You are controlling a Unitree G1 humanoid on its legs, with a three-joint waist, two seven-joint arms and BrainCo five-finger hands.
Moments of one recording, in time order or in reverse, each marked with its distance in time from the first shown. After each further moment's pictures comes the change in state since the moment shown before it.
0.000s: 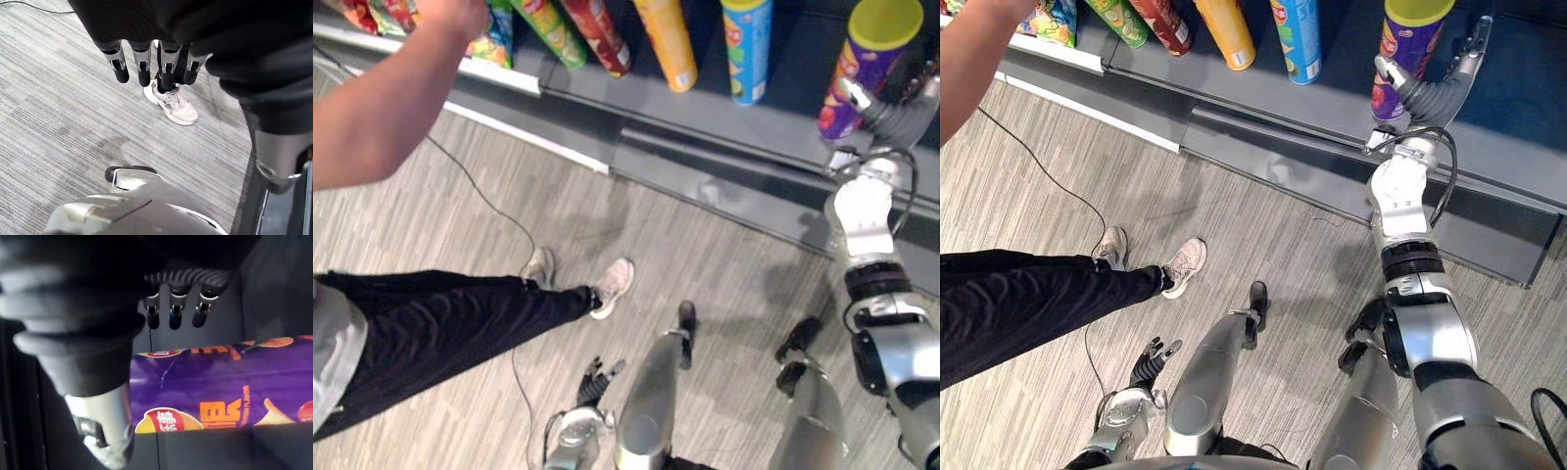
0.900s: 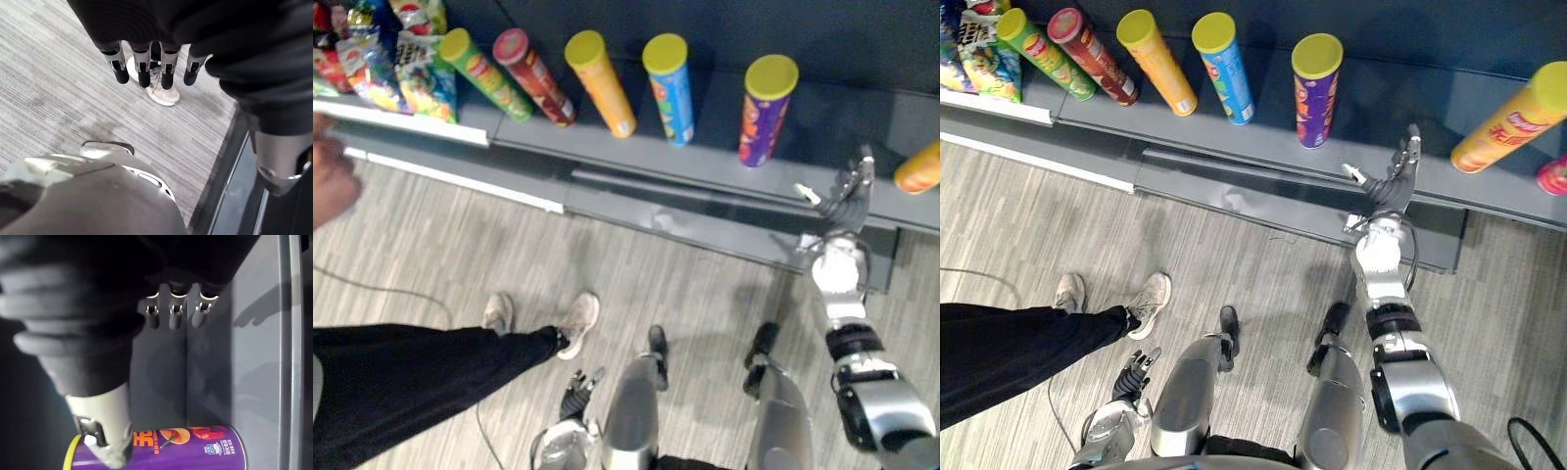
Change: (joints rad) left arm 0.081 -0.003 0.193 -0.005 -0.058 0.012 -0.107; right arm 0.402 0.124 -0.040 -0.125 0.089 0.055 0.211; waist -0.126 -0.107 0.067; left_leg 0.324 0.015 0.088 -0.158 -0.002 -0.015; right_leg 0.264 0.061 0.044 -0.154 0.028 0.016
